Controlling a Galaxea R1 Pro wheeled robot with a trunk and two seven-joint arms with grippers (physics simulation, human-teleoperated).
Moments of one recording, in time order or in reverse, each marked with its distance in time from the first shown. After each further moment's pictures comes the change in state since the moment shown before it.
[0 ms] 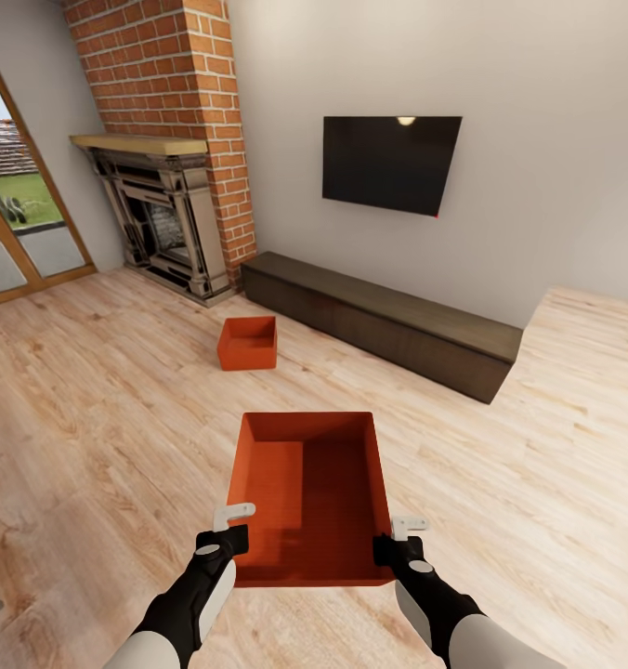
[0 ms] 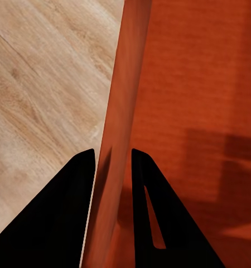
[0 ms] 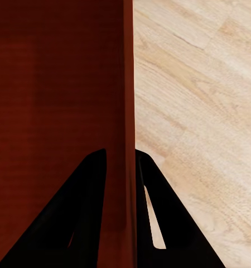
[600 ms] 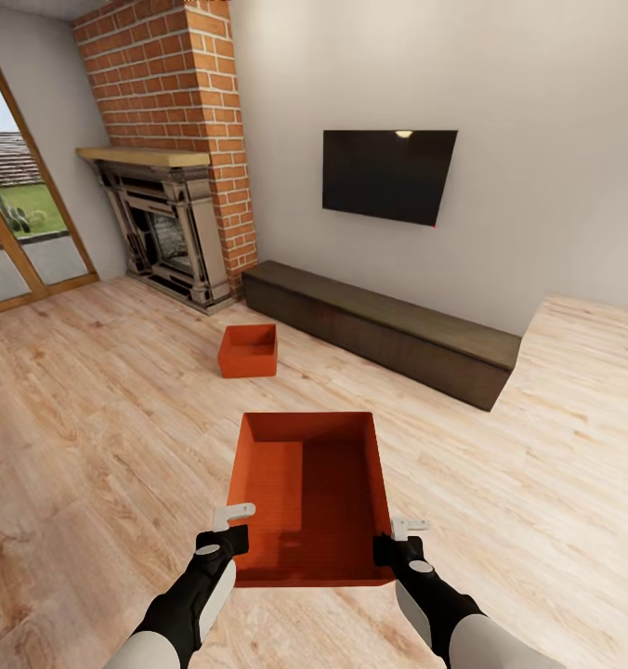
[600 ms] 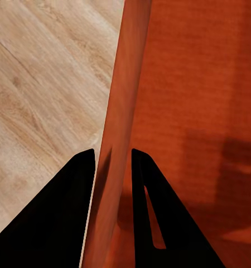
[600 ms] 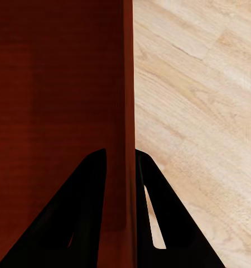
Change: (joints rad) left arm 0.000 0.000 -0.002 0.001 0.004 -0.001 0.003; right arm 0.000 -0.001 0.002 0.000 -0.001 0.000 0.001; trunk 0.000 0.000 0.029
